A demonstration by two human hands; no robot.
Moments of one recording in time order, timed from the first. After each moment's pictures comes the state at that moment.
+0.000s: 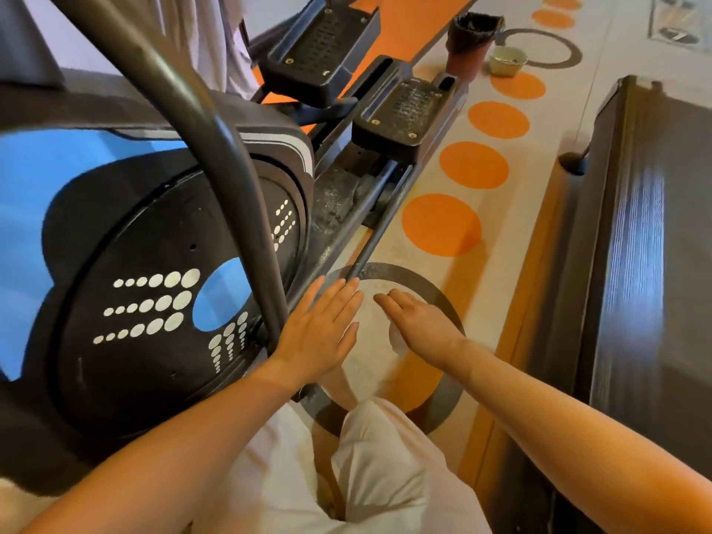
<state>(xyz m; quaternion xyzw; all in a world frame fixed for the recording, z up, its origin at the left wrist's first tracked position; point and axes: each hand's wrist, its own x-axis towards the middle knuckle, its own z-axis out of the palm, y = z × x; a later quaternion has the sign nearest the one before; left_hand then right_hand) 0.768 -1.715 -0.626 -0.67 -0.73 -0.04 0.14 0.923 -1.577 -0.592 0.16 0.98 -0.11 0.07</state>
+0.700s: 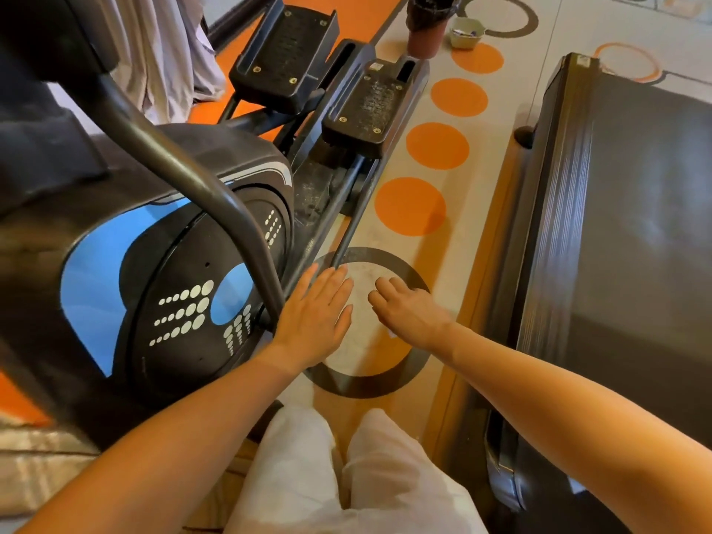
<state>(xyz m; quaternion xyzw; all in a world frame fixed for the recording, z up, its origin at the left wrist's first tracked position) 0.803 -1.731 -0.468 -0.68 -0.73 -0.03 0.10 0.965 -1.606 -0.461 0.12 0.99 0.00 -0.01</state>
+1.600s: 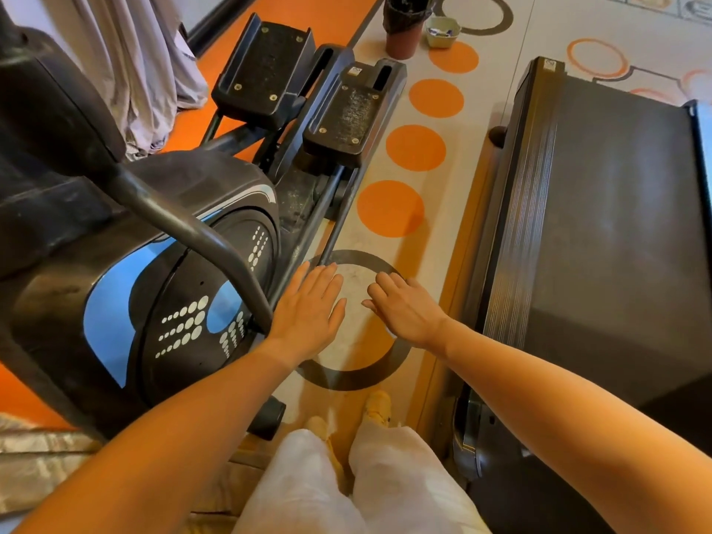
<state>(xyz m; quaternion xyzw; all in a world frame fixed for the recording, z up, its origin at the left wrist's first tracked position) 0.825 -1.704 -0.371 -0.67 -0.74 -0.01 0.04 0.994 -1.582 -0.384 0.16 0.98 -0.02 -0.14</state>
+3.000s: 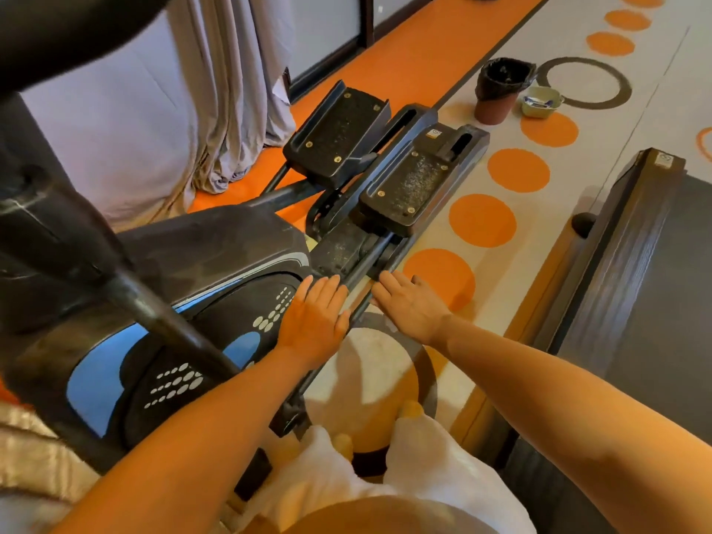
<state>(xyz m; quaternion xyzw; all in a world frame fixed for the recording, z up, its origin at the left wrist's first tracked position) 0.763 -1.540 -0.363 -0.56 -0.82 -0.08 0.10 0.882 -1.361 -0.367 0.02 0.99 0.03 -0.12</state>
